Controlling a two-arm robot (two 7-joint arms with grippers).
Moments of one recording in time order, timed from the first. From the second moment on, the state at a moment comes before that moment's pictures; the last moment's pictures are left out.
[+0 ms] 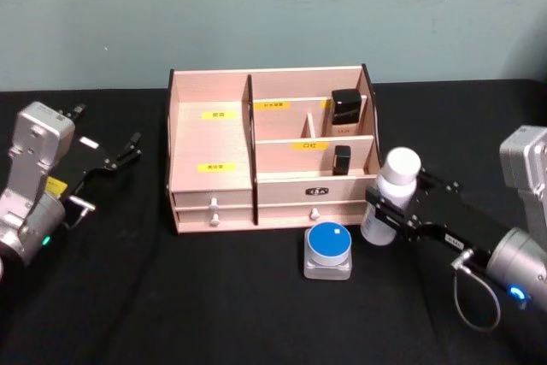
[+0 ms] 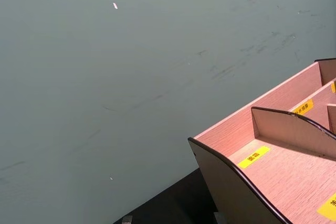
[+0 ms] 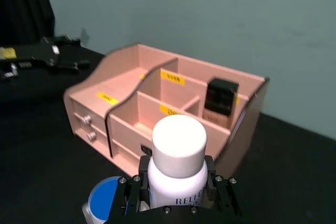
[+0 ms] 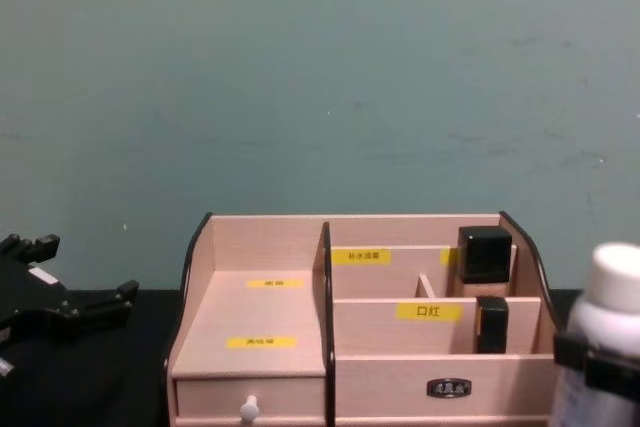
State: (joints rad) left arm -0.20 0.60 0.45 -1.41 -0.25 -0.12 0.03; right arm -0.10 0.53 -0.23 -1.74 0.39 0.07 0.39
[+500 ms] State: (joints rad) left arm -0.20 0.60 0.45 -1.41 -0.25 -0.12 0.03; right arm 0.06 0.50 -0.29 -1.79 0.43 0.10 0.42
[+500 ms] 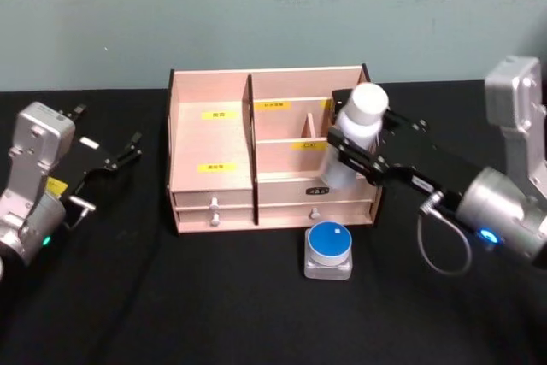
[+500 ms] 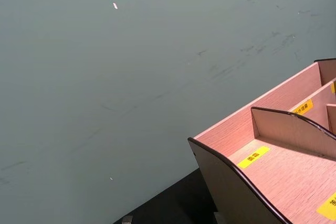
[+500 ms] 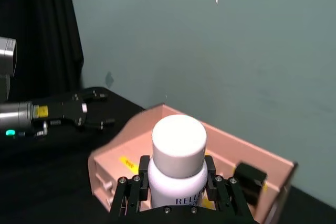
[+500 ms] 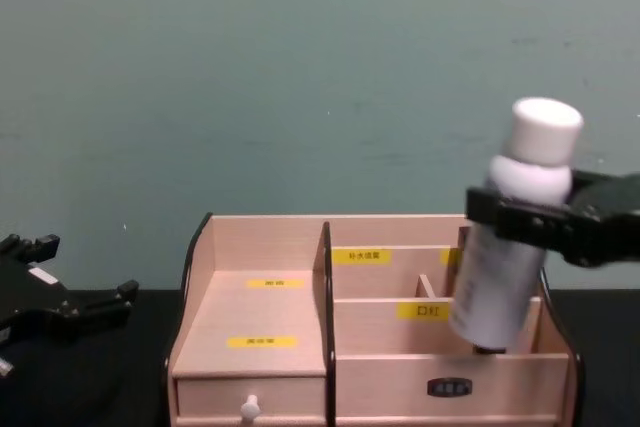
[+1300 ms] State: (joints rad) left arm -0.20 0.60 0.45 -1.41 -0.25 -0.12 0.03; right arm 0.29 0.38 -0.41 -1.58 0.37 0.10 0.39
